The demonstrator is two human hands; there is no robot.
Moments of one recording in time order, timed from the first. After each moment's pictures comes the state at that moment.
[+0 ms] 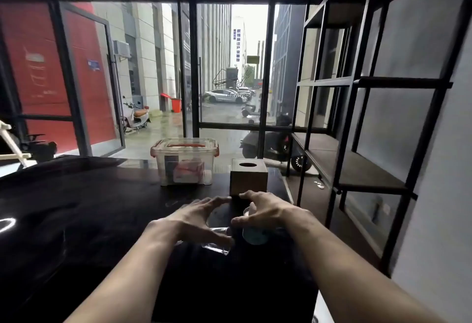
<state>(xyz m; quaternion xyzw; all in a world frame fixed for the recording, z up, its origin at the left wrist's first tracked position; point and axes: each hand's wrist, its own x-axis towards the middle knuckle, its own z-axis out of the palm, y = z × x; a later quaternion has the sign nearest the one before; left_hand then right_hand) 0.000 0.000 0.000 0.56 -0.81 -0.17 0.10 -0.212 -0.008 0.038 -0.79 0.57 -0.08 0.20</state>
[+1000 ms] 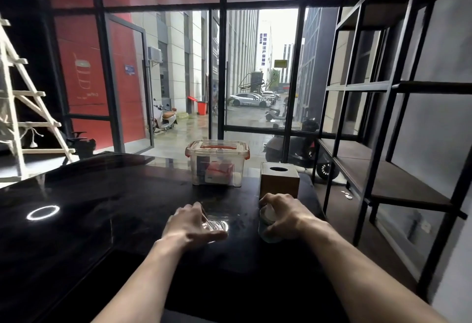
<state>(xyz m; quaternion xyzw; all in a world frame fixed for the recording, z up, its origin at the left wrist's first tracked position) 0.063 0.017 -0.029 0.74 -0.64 -0.08 0.19 -0.181 -0.013 0.023 -0.81 0.57 -0.10 0.12</state>
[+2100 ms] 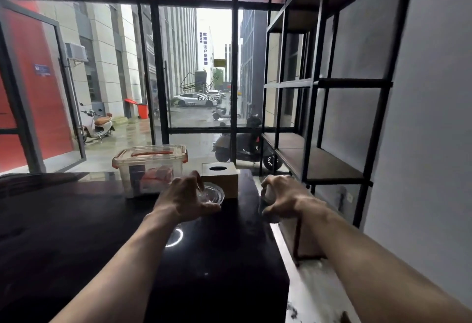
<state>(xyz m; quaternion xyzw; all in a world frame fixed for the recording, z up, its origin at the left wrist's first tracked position) -0.043 -0.026 0.035 0.59 -0.76 -0.04 0.26 -0.297 -0.006 0.057 -0.73 0.67 -0.14 0.06</state>
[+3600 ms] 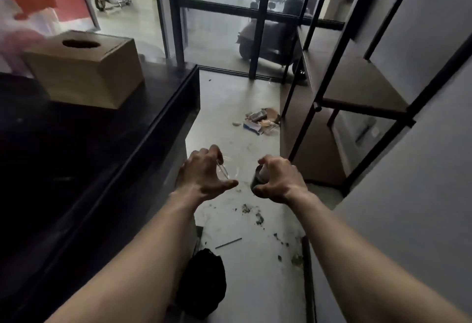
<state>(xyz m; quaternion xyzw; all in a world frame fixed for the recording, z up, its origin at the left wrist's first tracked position) -0.359 -0.190 -0.184 0.69 -0.68 -0.13 0.23 -0.551 -0.213 -0.160 -0.73 0.65 -0.06 0.20</state>
